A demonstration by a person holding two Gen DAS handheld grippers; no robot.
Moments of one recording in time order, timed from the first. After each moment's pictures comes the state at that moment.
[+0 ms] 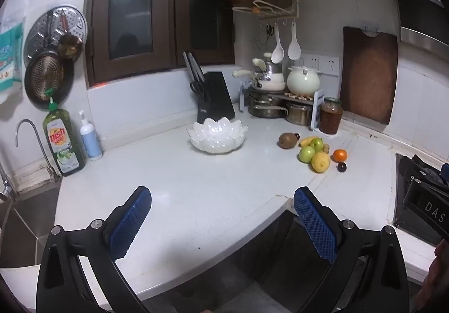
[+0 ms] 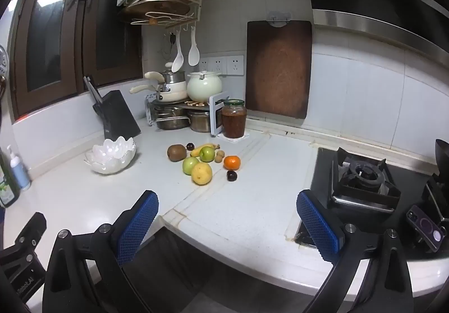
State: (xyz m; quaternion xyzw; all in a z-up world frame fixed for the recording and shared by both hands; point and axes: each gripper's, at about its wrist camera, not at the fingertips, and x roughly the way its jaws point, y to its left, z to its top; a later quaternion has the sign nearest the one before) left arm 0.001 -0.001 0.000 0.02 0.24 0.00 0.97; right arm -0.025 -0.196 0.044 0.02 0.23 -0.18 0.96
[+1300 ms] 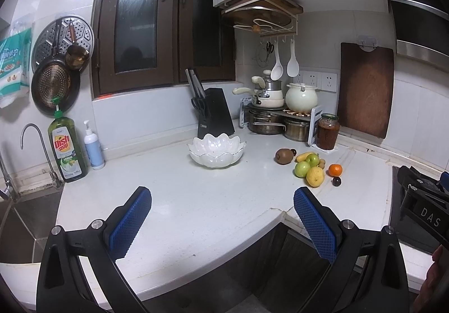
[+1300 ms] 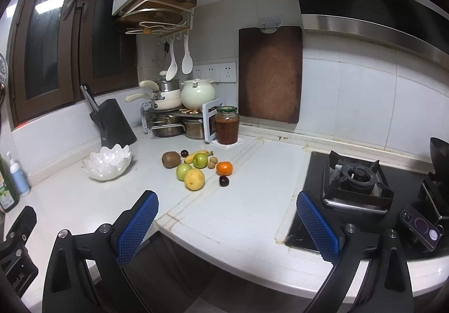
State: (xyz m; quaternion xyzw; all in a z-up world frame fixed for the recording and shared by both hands) left arm -0.025 -0.006 0.013 0.01 0.18 0.00 0.98; right arm -0.041 -0.205 0.046 0.04 0.22 -0.18 0.96
